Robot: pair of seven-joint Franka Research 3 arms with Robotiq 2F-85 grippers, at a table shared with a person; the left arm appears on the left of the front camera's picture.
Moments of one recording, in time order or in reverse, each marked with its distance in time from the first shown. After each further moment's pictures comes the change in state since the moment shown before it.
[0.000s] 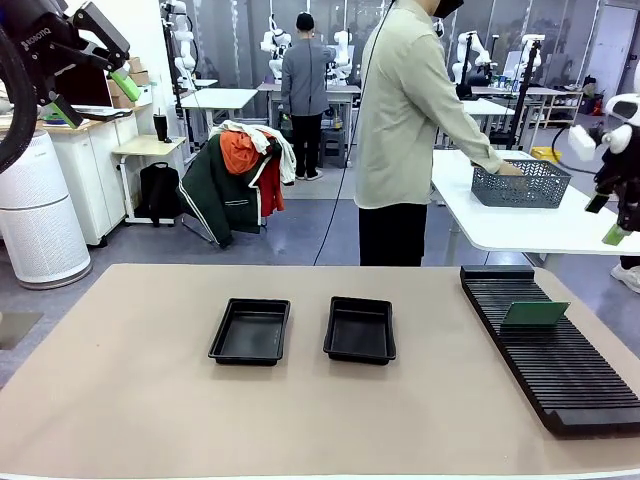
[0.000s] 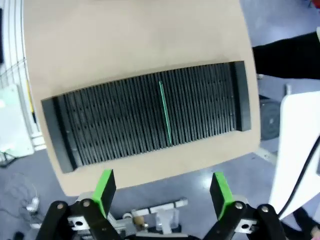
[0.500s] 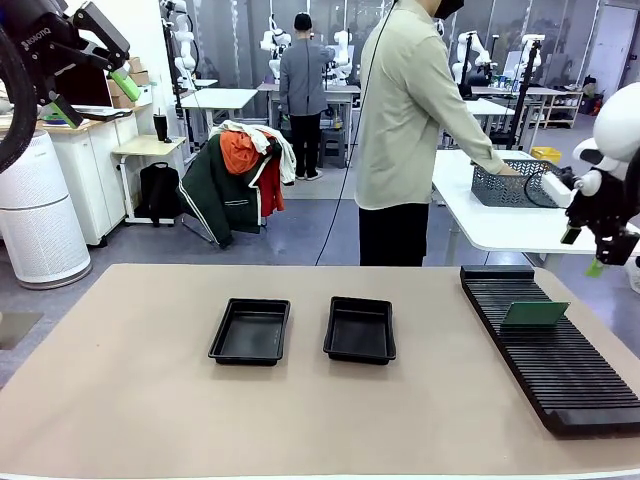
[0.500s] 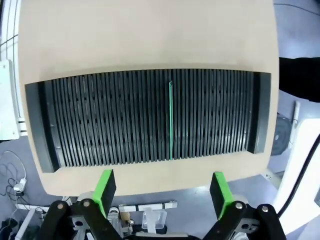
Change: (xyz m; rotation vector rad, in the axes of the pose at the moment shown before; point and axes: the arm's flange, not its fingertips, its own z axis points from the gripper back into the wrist) left arm 0.000 0.000 0.000 0.000 0.000 0.000; right arm 0.005 -0.009 -0.073 0.057 0.031 0.126
